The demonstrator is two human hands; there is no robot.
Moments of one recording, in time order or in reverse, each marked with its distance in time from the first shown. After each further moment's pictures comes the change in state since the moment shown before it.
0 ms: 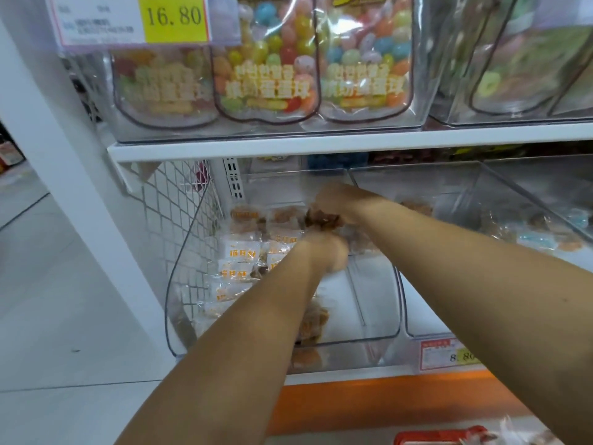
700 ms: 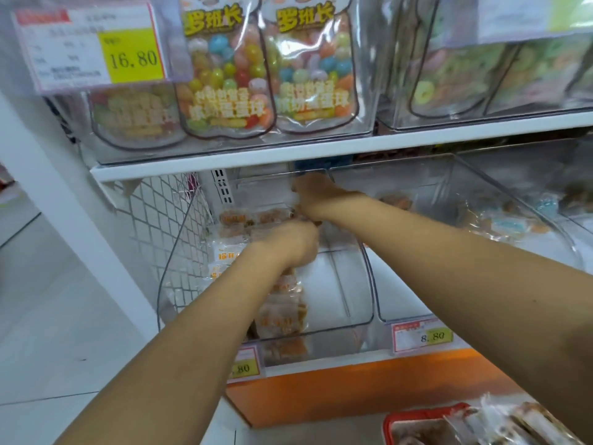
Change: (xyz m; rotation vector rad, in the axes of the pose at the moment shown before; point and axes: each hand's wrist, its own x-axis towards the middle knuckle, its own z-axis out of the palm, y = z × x) left_hand -0.033 -0.013 -0.023 -0.166 0.059 -0.085; right_hand -0.013 0.001 -0.009 -0.284 0.192 -0.281
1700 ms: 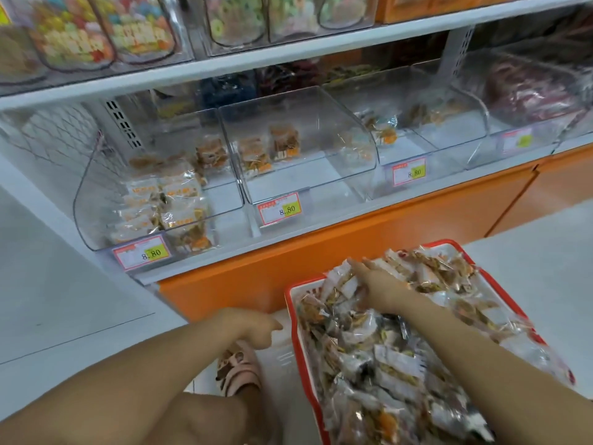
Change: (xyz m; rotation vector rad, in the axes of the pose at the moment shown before) left_hand -0.175 0.130 0.169 0.104 -0.883 0.183; right_hand -0.389 0.136 0.134 0.329 -0.355 0.477
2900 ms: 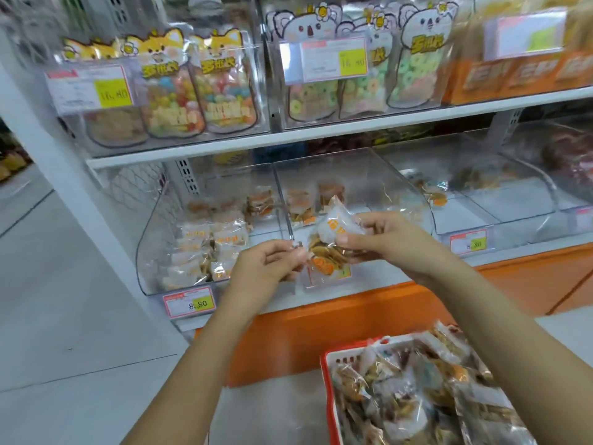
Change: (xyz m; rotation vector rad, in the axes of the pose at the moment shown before) left_hand -0.121 -0.022 -0.102 -1.474 1.183 0.367; right_hand -0.026 -0.149 -0.158 0.836 0.102 -0.459
